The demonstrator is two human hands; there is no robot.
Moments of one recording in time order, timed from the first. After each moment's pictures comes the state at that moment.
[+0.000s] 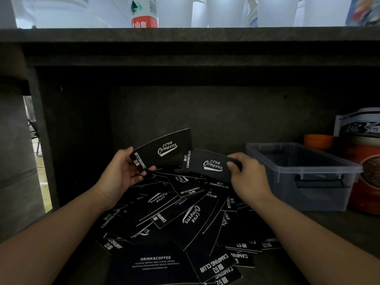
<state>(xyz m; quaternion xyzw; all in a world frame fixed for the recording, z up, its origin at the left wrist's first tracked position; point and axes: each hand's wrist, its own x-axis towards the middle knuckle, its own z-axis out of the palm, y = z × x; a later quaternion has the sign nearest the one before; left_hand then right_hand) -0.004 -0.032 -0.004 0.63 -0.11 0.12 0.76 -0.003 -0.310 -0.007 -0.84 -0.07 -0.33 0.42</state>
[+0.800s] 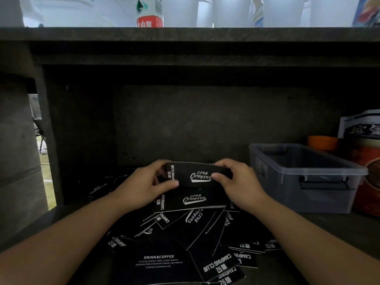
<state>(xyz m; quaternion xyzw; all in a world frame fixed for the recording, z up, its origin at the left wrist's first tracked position) -0.002 -0.052 -0.015 0.91 -0.20 0.20 0.31 -0.005 -0.297 -0.009 -0.86 -0.18 -0.26 0.40</state>
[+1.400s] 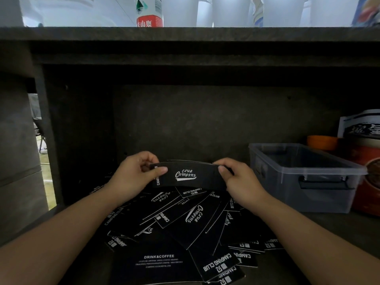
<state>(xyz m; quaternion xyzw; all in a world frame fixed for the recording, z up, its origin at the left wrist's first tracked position) 0.006 -0.036 -0.009 0.82 -0.15 0.23 0.50 -0.001 -0.298 -0.011 -0.84 -0.17 -0.22 0.46</state>
